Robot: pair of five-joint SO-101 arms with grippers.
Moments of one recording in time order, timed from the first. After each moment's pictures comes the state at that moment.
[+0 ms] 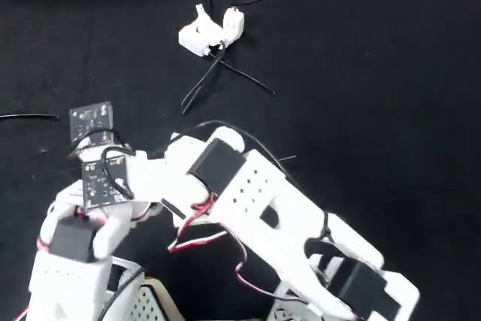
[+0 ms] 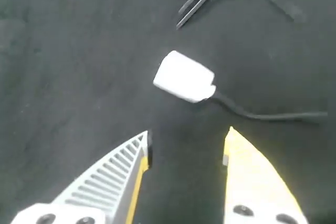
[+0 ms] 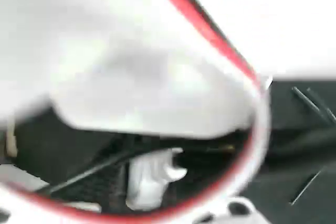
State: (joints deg) left arm 8.9 -75.8 58.4 74.5 22.4; right arm -54.2 -17.0 7.2 93.9 43.6
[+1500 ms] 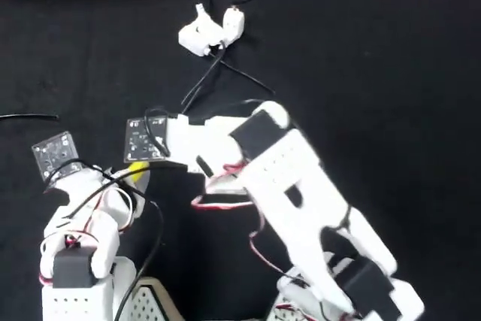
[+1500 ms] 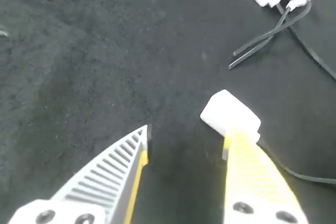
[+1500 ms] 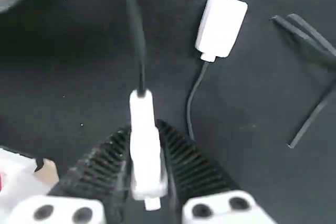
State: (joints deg) left arm -5.5 -99.1 79.0 68.0 21.2; right arm -39.2 -18.1 9.7 93.0 50.2
